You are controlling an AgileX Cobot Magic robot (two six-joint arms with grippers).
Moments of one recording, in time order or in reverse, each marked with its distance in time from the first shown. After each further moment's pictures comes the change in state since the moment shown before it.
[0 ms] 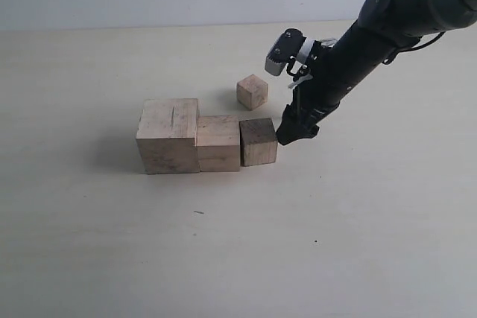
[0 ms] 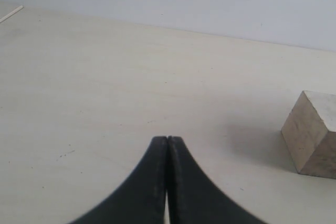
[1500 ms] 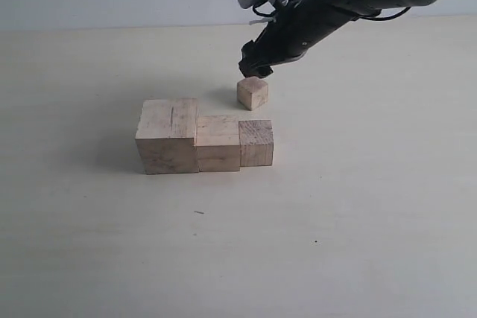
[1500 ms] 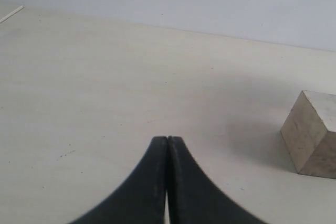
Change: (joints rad) left arm 0.000 0.000 0.000 0.000 0.000 0.000; right arm 0.099 0.027 -0.190 -0.148 -0.269 0.551
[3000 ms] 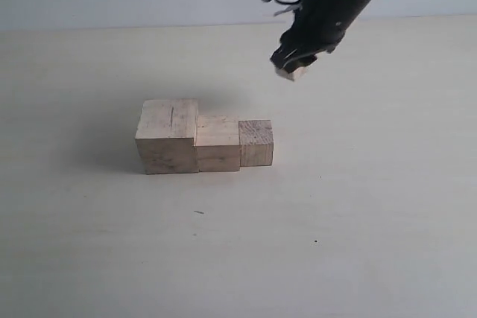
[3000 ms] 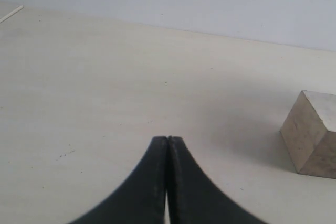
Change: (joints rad) left arm 0.000 0.000 0.000 0.000 0.000 0.000; right arm -0.041 -0.127 -0.016 -0.329 0.298 0.216
